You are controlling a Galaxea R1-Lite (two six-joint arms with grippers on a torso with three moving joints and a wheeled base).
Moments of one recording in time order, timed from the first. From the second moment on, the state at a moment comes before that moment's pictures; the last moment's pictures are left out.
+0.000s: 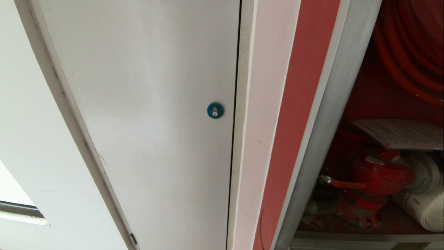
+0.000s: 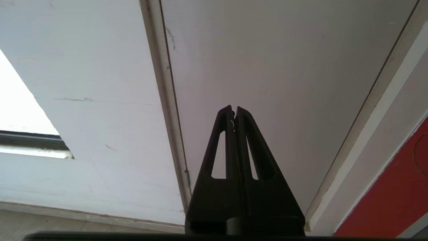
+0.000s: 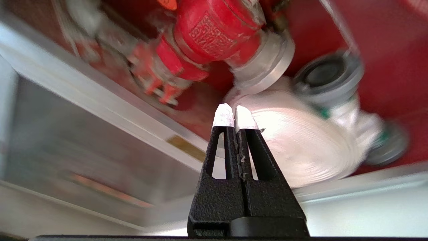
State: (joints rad) left arm 0.02 0.00 0.00 -0.02 0.01 0.00; right arm 0.03 0.39 -0.50 0.33 -0.14 -0.73
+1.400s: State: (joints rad) left arm 0.02 0.00 0.00 -0.02 0.01 0.00; right arm -0.02 0.84 -0.63 0.06 -0.56 -1.60
